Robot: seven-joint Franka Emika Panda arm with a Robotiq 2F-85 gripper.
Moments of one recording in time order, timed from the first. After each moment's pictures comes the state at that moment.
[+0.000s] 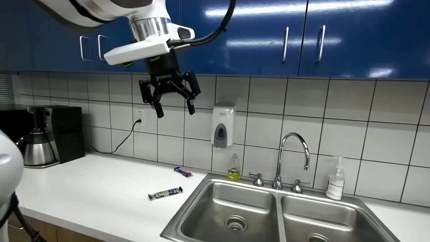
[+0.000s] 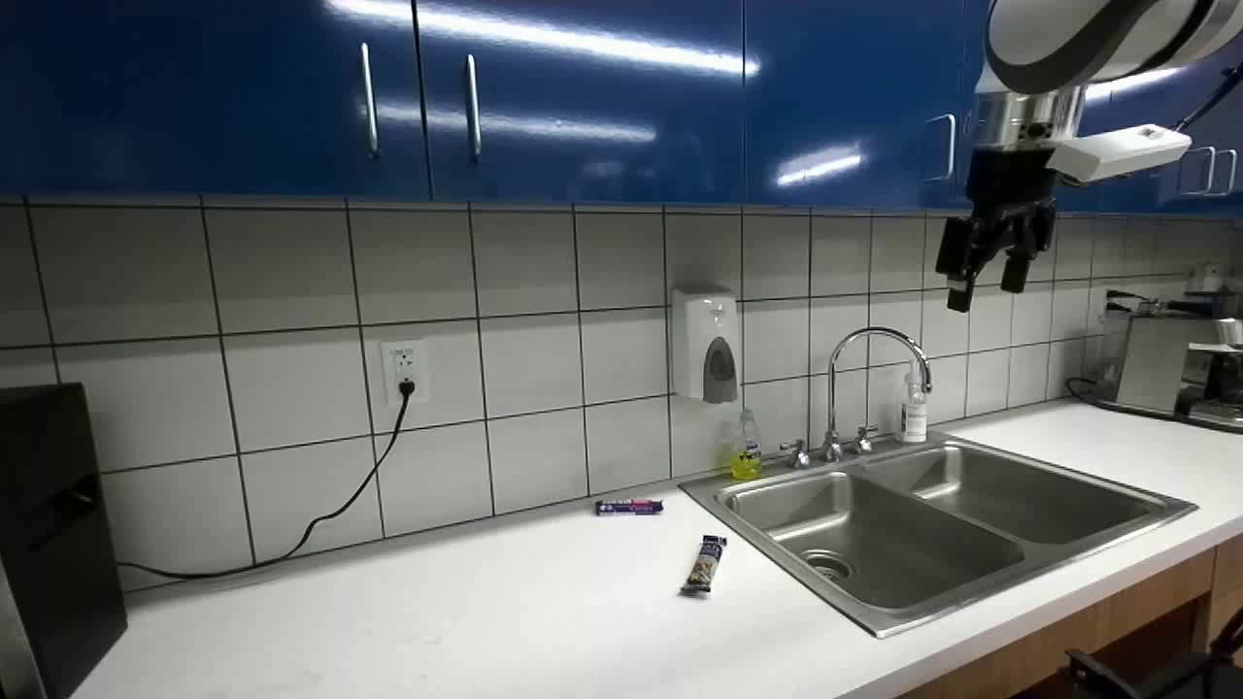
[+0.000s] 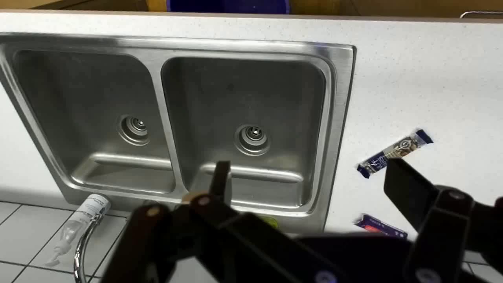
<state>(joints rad) -0.13 -0.92 -0.16 -2.70 -0.27 2.08 -0.22</state>
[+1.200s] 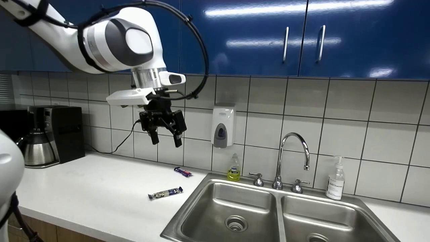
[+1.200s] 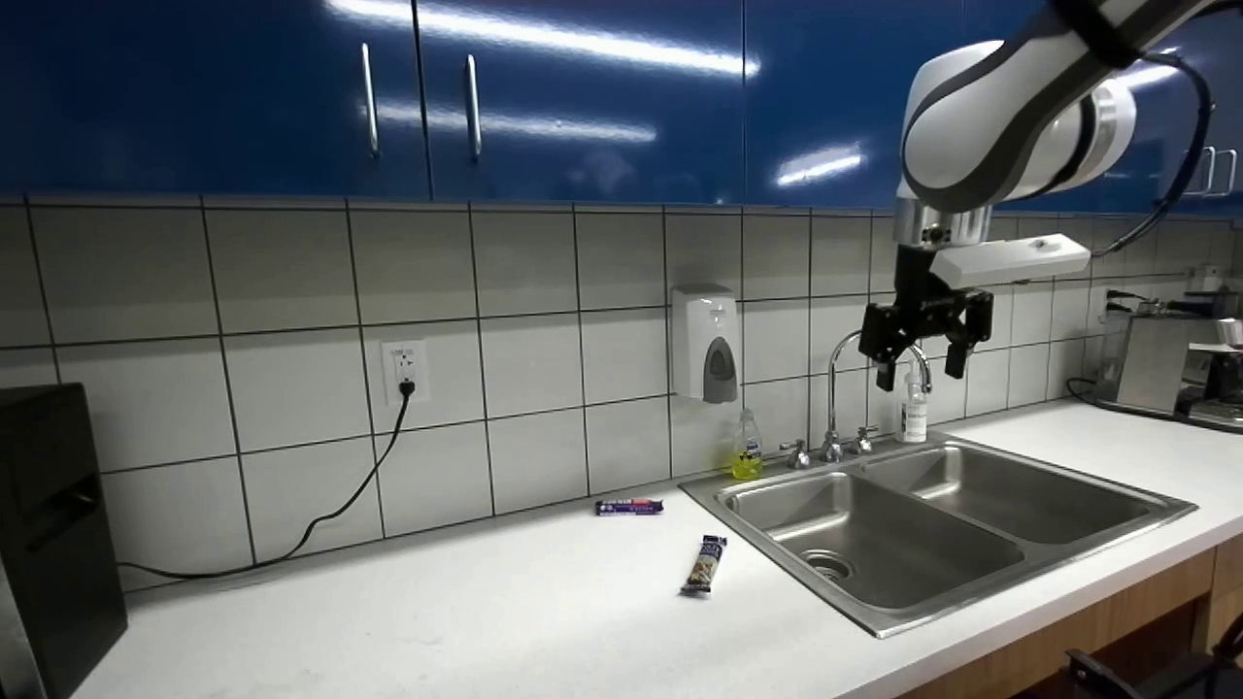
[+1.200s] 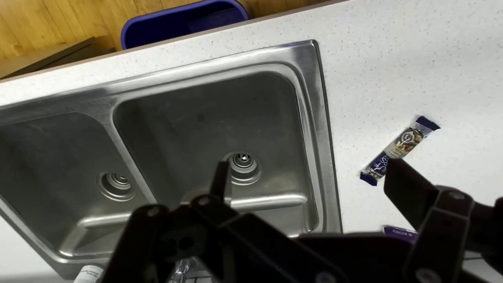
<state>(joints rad) -0.13 -0.68 -0.04 -2.79 -0.19 2.33 0.11</state>
